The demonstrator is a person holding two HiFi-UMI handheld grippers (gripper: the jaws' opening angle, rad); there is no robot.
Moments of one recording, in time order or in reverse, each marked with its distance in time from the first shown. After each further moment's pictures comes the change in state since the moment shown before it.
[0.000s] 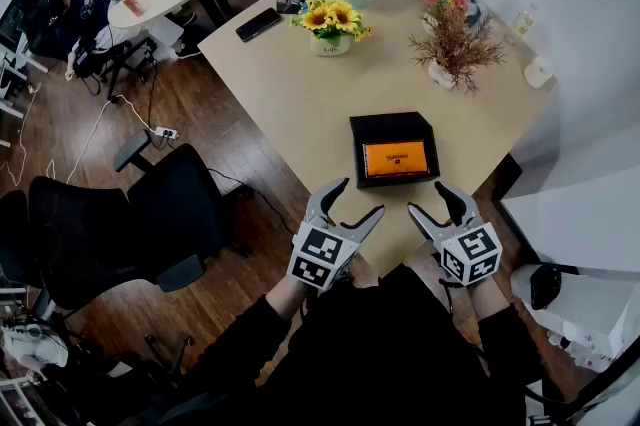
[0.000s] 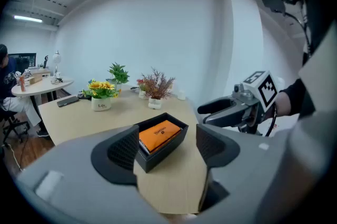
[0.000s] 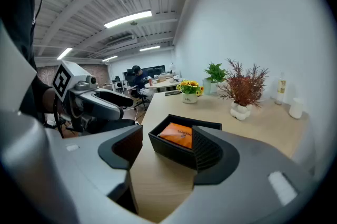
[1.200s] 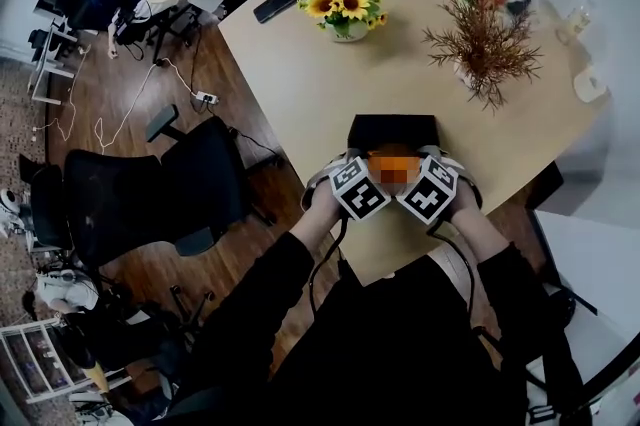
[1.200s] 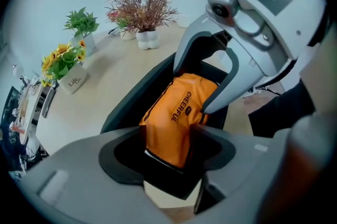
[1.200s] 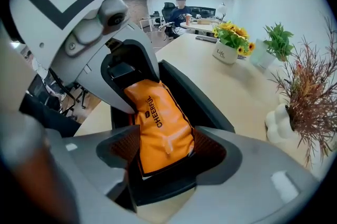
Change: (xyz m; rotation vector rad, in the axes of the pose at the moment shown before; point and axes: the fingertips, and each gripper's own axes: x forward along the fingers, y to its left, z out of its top) left arm 0.176 0.036 -0.063 0.229 0.751 -0.026; right arm 0.126 -0.089 -0.061 -0.470 0.686 0.295
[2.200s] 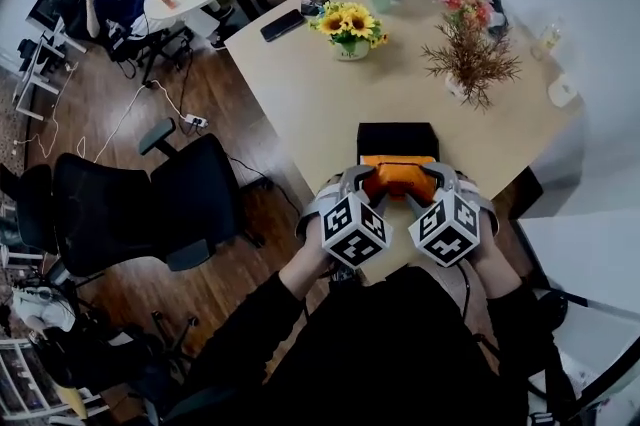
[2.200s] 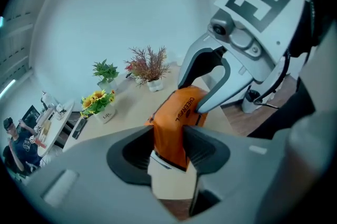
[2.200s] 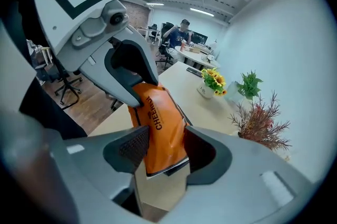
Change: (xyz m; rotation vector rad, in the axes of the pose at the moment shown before) left arm -0.135 -0.039 0.008 0.085 -0.327 0.214; right arm -0.119 0.057 0.035 -0.101 -0.141 -0.283
